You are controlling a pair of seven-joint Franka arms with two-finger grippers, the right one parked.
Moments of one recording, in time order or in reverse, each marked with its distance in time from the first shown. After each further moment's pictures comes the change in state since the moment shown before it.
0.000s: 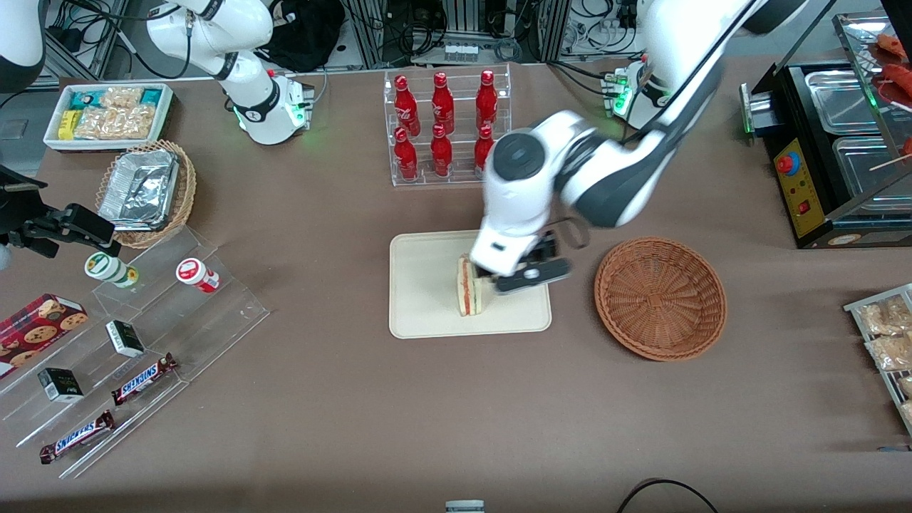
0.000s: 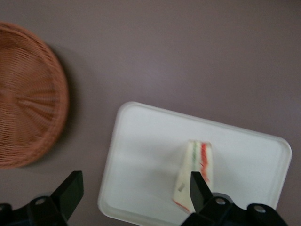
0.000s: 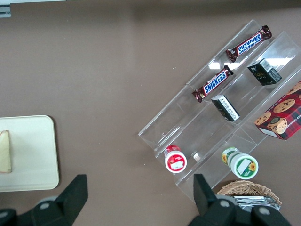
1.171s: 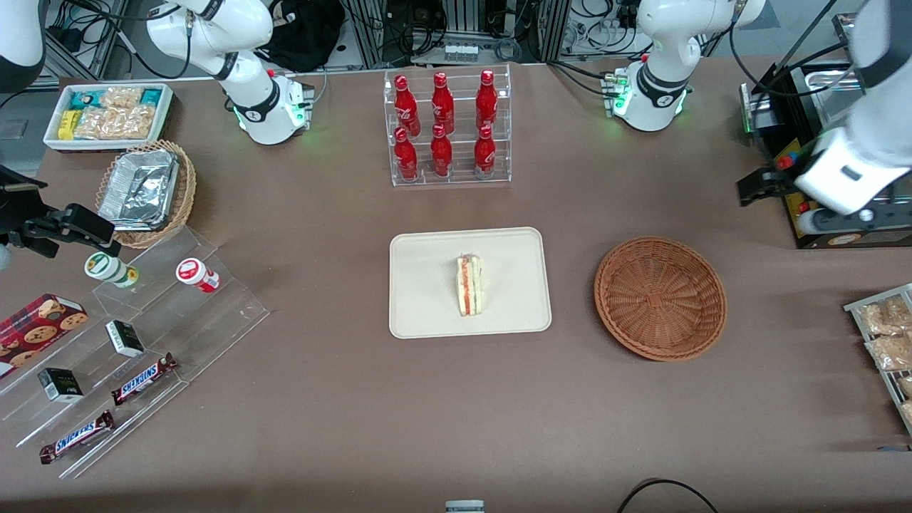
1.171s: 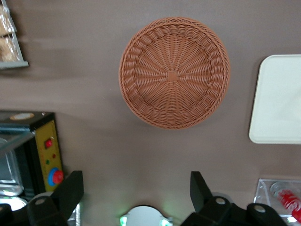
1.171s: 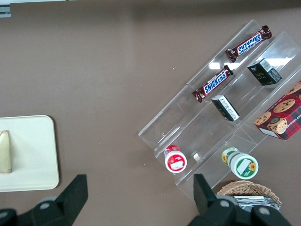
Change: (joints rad) arm 0.243 -0.437 0.439 -0.099 -0.353 -0.432 1.079
